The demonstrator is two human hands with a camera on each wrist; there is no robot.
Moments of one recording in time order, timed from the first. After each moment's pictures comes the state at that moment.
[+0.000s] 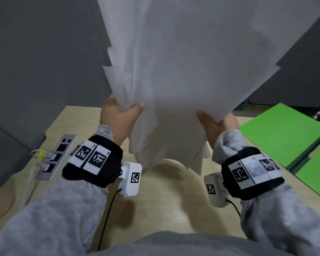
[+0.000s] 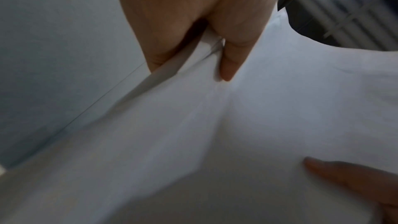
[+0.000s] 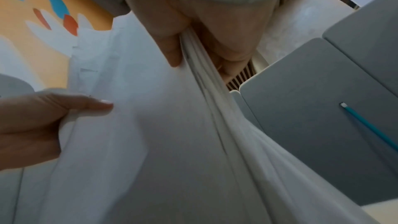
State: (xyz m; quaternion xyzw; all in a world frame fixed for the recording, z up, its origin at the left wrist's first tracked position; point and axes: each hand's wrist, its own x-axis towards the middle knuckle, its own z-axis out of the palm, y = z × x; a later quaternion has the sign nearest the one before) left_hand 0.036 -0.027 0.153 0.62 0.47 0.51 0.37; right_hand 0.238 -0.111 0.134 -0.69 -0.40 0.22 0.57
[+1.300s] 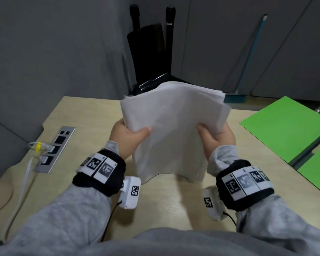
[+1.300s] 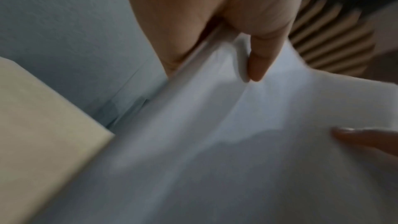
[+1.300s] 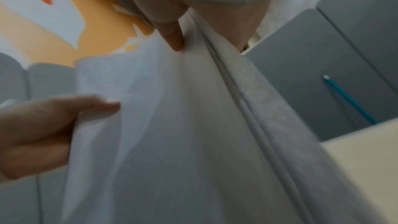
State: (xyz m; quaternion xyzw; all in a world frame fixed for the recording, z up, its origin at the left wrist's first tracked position) left_hand 0.027 -0.035 0.089 0.60 0.52 0.40 0.46; right_hand 0.225 -0.120 0.082 -0.65 -0.41 0.22 0.61
